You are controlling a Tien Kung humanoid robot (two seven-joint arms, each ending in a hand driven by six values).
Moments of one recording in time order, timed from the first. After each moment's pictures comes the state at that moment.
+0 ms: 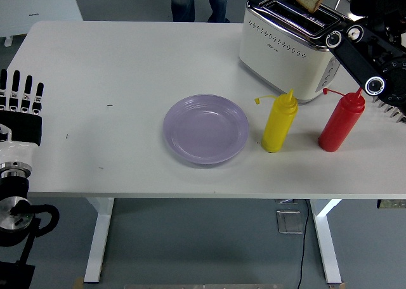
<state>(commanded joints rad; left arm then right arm) -0.01 0.05 -1.57 -1.52 0.24 0.09 -0.28 1.17 -0.16 0.80 0.80 -1.65 -0.58 -0.35</state>
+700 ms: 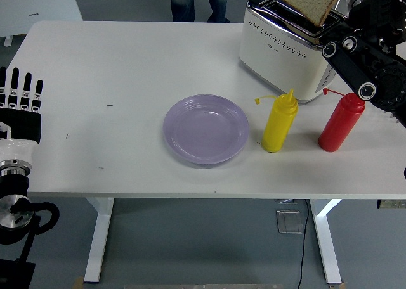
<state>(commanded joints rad) -0.02 0.05 -1.57 -1.52 0.24 0.09 -0.28 1.16 -0.15 0.77 0.70 -1.65 -0.60 -0.34</state>
